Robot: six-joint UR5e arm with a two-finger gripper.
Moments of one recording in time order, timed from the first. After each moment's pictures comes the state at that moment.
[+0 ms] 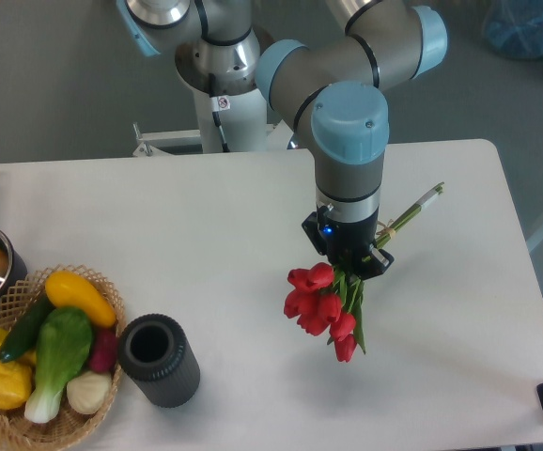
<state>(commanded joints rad) 2.49 -1.90 -1.50 -1.14 1.59 1.20</state>
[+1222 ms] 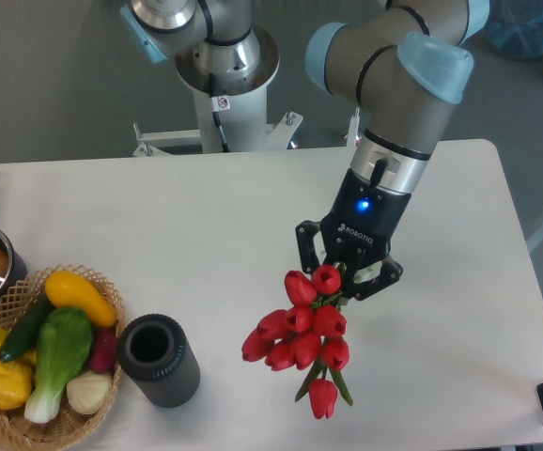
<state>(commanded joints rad) 2.58 -1.92 -1.43 -0.96 0.85 0.86</state>
